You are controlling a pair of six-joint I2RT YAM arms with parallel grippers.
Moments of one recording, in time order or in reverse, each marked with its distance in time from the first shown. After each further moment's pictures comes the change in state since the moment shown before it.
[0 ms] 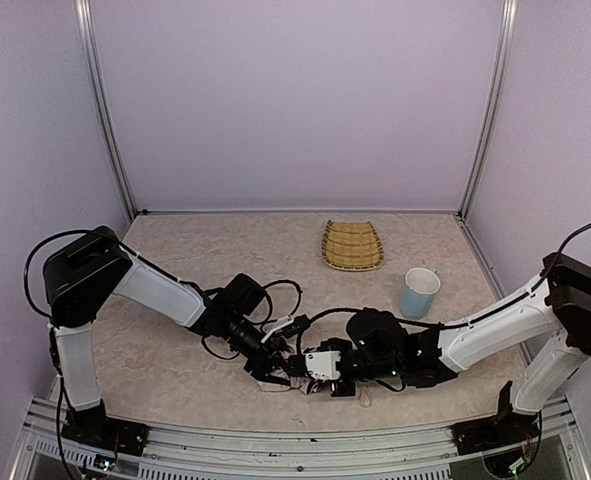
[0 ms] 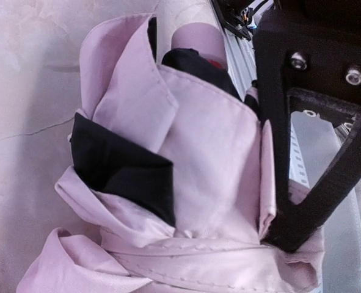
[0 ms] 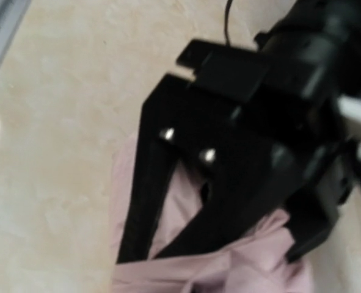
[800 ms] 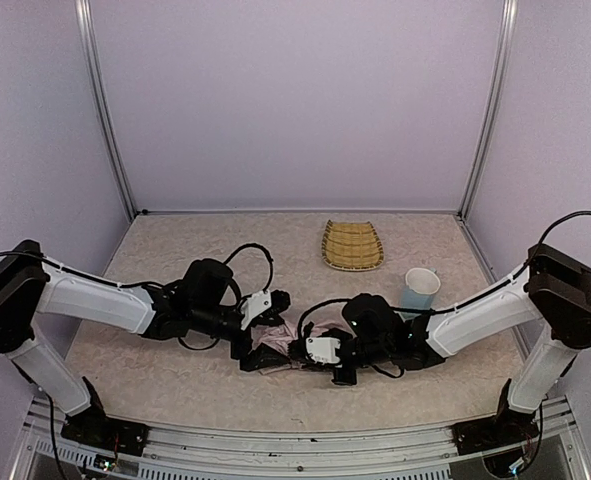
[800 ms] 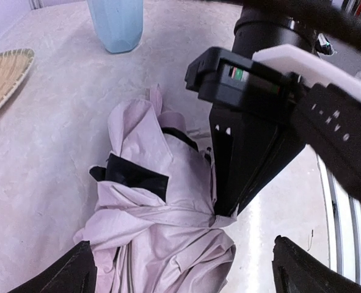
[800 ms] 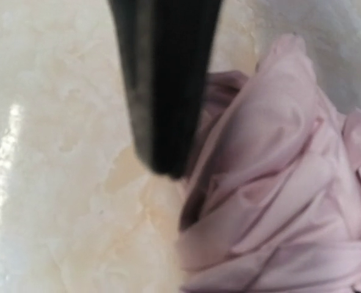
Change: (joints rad) left arm -0.016 -0.381 -0.204 0.154 -0.433 0.129; right arm -0.135 0.106 0.077 -0.082 -0.141 0.013
